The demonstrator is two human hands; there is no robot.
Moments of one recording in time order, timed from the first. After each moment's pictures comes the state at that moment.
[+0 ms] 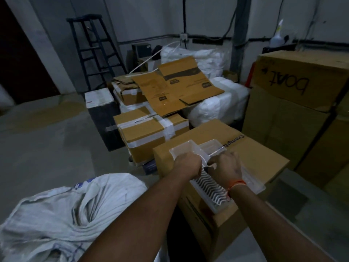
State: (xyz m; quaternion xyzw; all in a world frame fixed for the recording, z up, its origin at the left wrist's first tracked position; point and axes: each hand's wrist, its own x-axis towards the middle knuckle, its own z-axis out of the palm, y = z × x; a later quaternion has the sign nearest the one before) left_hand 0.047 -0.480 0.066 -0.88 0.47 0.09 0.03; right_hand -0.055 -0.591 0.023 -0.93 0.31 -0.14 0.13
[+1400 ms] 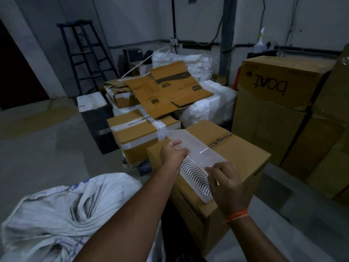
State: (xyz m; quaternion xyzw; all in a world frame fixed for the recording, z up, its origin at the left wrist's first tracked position) left_hand 0.031 -0.453 0.081 -0.72 0.05 0.20 -0.66; right_hand -0.146 -0.515 0.037 -0.85 0.17 -0.49 0.13
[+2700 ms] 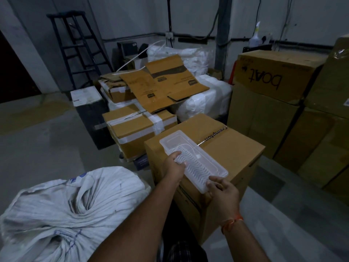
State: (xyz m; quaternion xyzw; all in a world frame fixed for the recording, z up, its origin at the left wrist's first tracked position) left_hand 0.000 -0.431 0.027 -0.79 0.12 0.20 -0.56; right_hand -0.167 -0.481 0.001 -0.52 0.43 -0.34 0.66
